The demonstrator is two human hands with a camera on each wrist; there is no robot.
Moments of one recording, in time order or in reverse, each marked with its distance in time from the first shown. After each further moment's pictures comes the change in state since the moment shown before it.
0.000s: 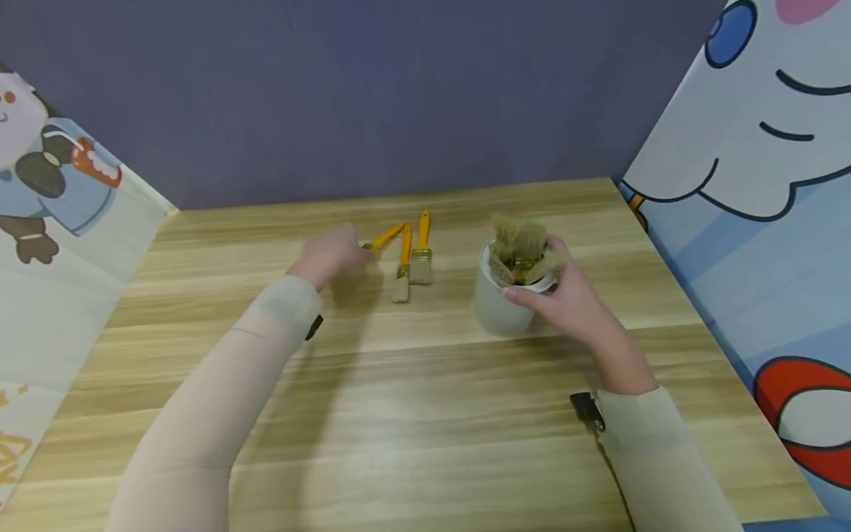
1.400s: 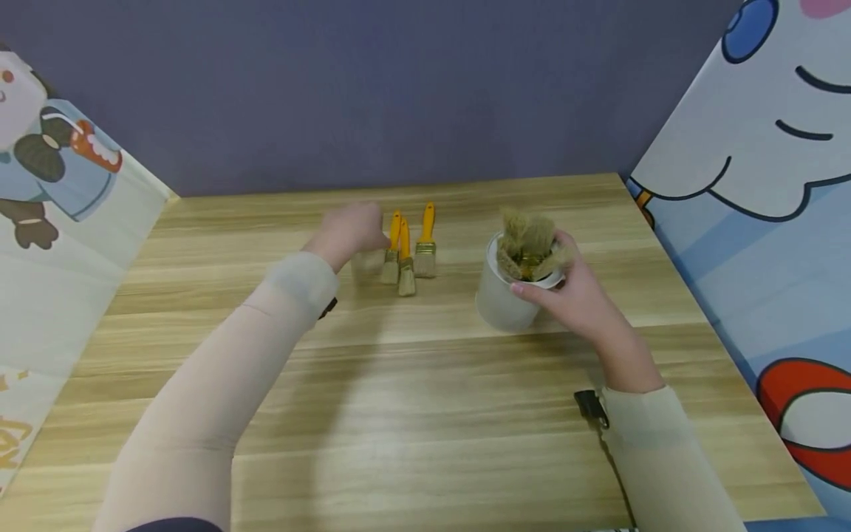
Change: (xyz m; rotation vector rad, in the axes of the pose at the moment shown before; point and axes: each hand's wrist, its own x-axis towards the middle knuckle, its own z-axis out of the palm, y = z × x) left_hand 0.000 0.029 -0.023 0.154 -0.021 0.120; right_hand 0.002 -0.005 0.001 0.022 0.002 0.045
